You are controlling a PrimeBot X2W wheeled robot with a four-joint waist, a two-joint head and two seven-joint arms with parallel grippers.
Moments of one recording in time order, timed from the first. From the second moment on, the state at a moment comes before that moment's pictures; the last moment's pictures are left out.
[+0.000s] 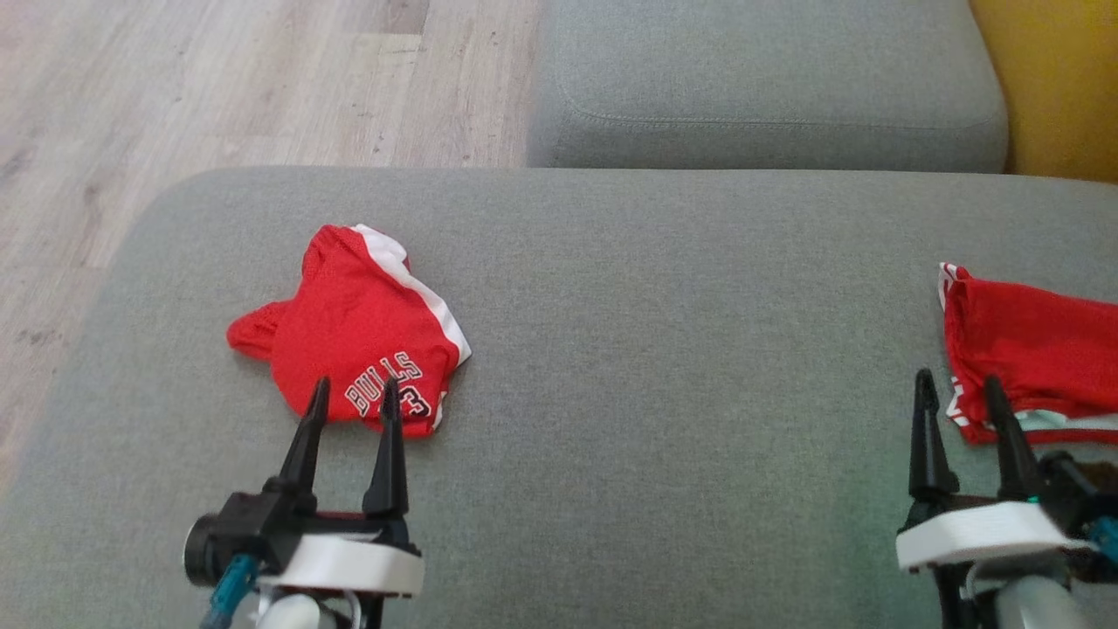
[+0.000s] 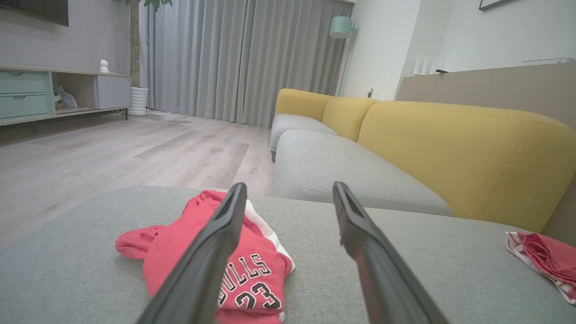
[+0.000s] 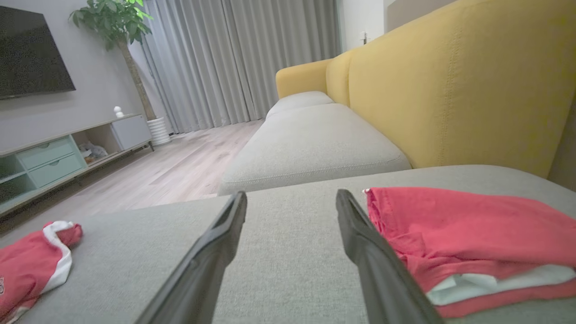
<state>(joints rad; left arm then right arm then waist) -0.05 0.05 -0.21 0.23 -0.26 -0.05 -0.25 -0.01 -0.04 -0.10 0.29 0.19 0.13 -0.24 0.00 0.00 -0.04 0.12</state>
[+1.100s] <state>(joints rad) -0.02 0.05 -0.19 0.22 -0.26 -0.04 -0.25 0.03 -0.04 -0.05 0.25 0.20 0.13 -0.25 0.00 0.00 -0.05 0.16</state>
